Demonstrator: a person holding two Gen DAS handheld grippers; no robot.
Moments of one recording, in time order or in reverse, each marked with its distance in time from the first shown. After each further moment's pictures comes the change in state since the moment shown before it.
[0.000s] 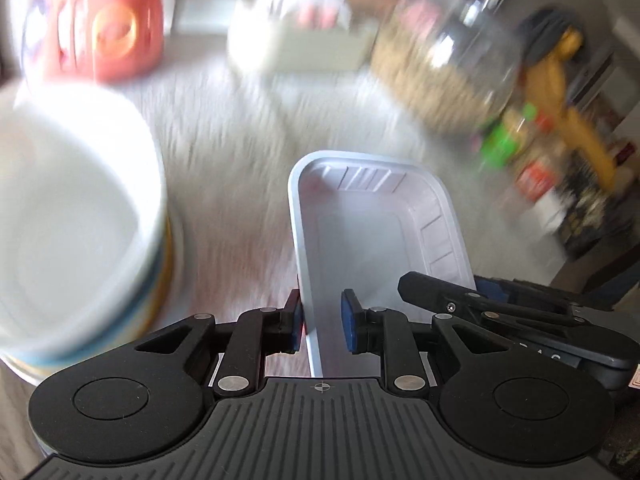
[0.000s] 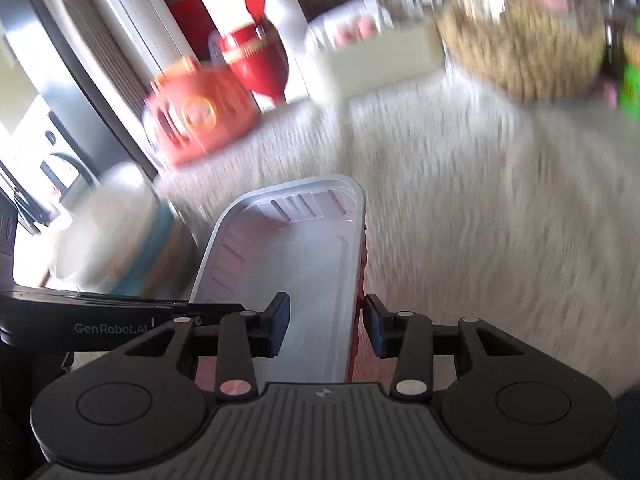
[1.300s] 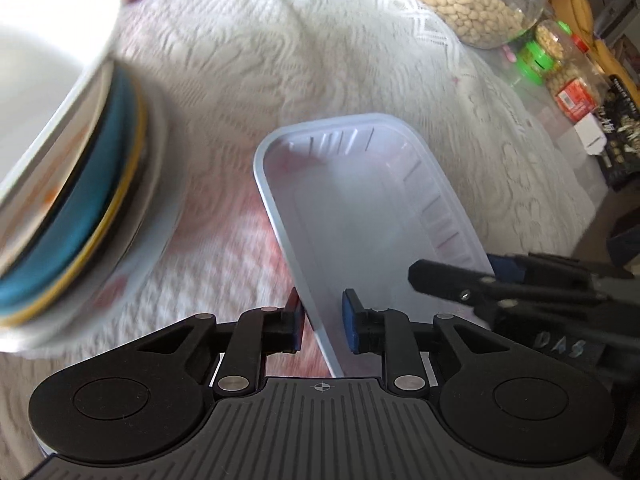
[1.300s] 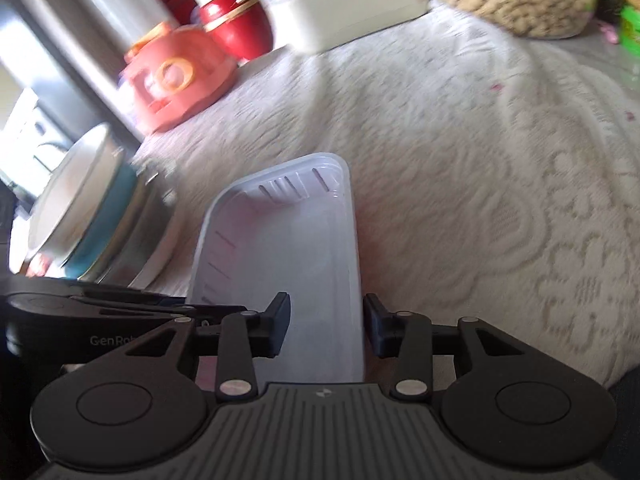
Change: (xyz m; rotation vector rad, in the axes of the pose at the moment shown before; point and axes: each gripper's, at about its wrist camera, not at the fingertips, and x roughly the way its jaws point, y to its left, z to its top) left arm 0.064 0.011 -0.039 0.020 0.276 0.076; right arm 0.040 -0.027 -0.035 0.065 0.165 0.036
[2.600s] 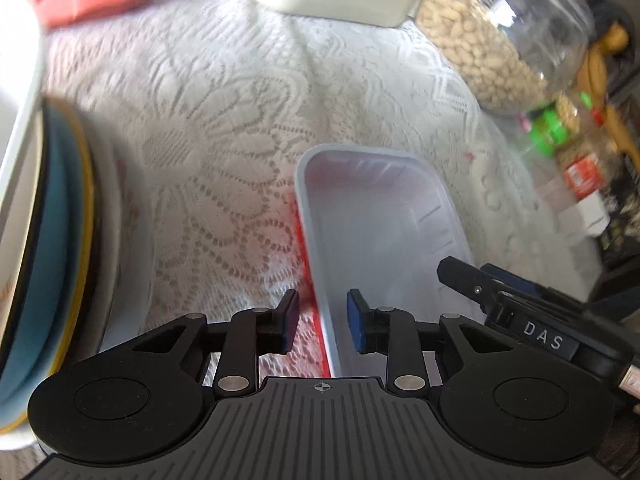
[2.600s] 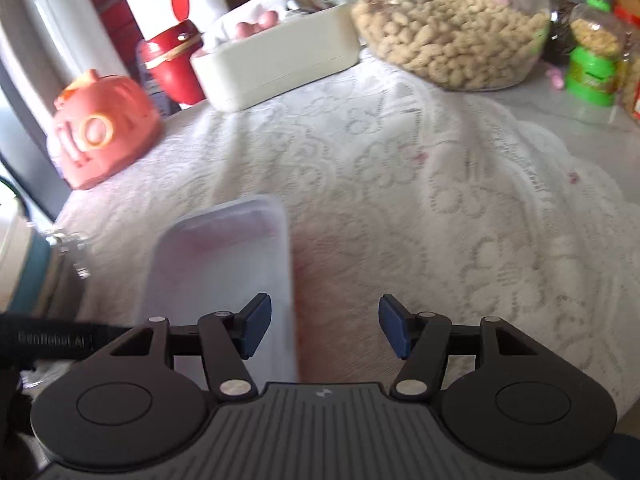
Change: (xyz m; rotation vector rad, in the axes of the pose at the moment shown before) left arm 0.026 -0.005 0.060 -0.079 -0.090 -0.003; right arm 0.011 -0.036 0.044 0.036 -0.146 -0.235
